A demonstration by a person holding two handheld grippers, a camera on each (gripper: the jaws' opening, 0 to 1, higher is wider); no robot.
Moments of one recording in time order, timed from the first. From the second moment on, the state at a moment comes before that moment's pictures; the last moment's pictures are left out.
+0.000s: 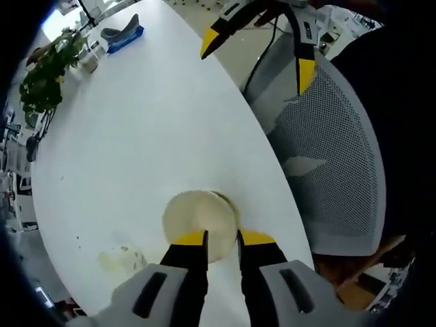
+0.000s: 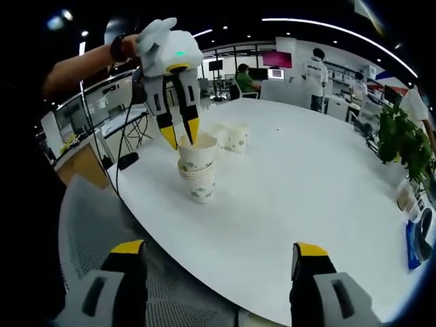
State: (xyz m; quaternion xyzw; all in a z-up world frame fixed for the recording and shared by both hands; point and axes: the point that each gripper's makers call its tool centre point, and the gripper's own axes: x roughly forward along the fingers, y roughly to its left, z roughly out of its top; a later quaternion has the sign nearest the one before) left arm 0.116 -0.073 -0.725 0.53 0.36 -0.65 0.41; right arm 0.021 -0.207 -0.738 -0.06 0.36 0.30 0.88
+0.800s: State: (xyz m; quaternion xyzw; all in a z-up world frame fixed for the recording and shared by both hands) left arm 0.144 -0.066 -0.710 0.51 0.34 -0.63 0.47; right arm 0.039 -0.208 -0.738 -0.04 0.35 0.27 0.89
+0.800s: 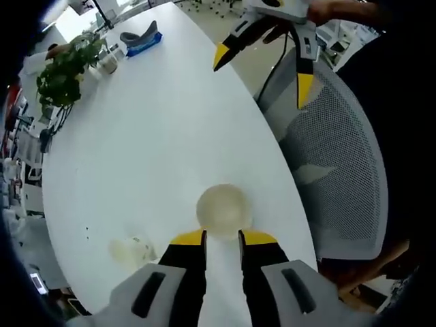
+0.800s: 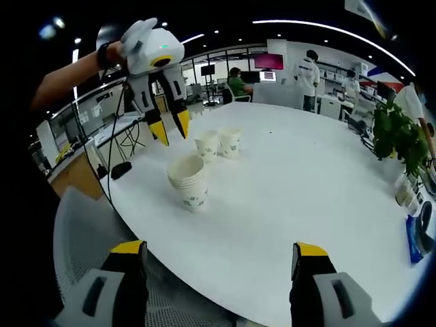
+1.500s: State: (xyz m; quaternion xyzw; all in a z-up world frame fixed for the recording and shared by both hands) left arm 0.203 -0.019 -0.699 0.45 0.35 -0.56 0.60; right arm 0.046 -0.201 -0.740 -0.04 0.36 0.26 0.89
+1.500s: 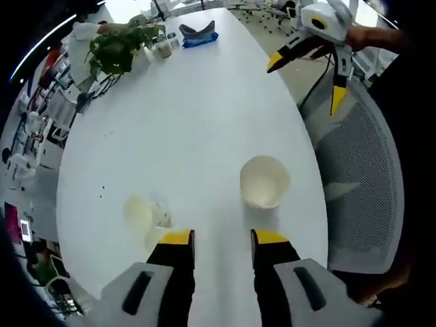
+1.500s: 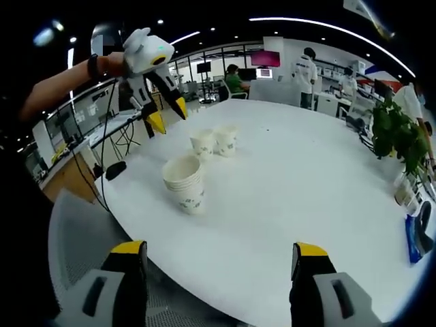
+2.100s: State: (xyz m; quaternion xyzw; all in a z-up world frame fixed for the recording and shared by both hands) left arm 0.252 0.015 -0.723 0.38 0.37 -0.51 0.68; right arm 0.054 -0.201 -0.748 -0.03 0.36 0.25 0.90
